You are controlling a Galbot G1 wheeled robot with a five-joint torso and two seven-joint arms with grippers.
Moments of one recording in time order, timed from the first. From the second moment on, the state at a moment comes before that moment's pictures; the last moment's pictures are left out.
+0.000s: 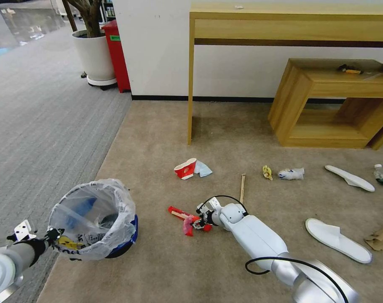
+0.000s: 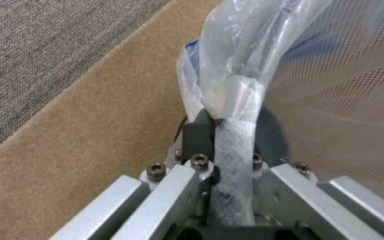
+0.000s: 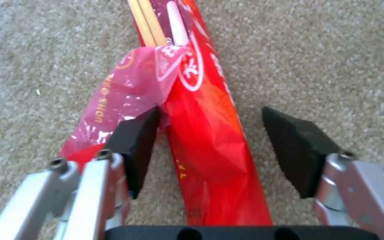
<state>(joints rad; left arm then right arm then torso) 1.58 -1.08 -1.03 -2.13 -1.54 0.74 -0.75 -0.53 1.40 -0.22 0.73 0.21 -0.43 -0.45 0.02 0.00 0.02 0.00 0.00</state>
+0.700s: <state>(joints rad) 1.58 -1.07 -1.01 -2.16 -1.54 0.74 -0.75 -0.57 1.40 -0.17 0.82 0.20 -0.43 -0.39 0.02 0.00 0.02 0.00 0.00</state>
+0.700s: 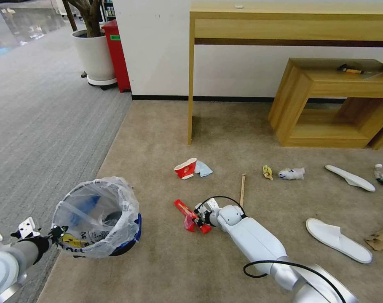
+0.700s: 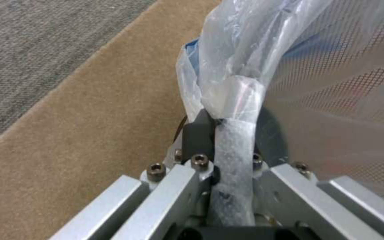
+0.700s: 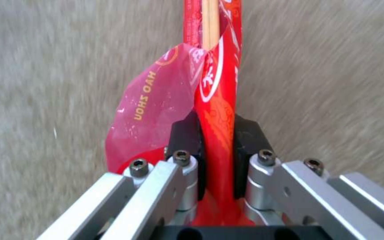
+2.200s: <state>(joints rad) 1.29 -0.85 -0.56 -2.09 -1.59 0.74 -0.88 -0.53 1.39 -0.39 1.60 0.50 -0.37 -0.23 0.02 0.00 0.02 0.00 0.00</state>
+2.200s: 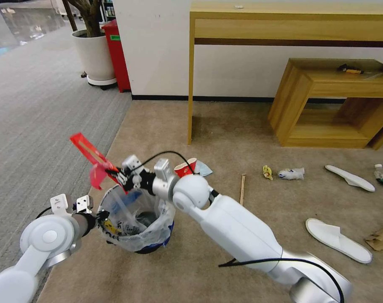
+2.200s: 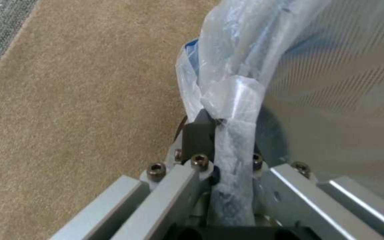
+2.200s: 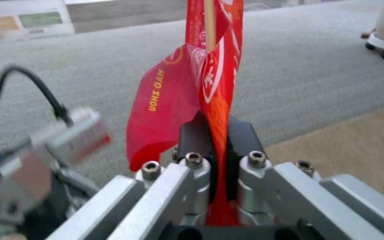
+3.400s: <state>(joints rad) 1.40 -0.86 -0.75 -2.09 -1.59 0.74 -0.85 -0.85 1.13 0.04 1.59 0.84 -0.60 0.29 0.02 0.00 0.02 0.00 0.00</state>
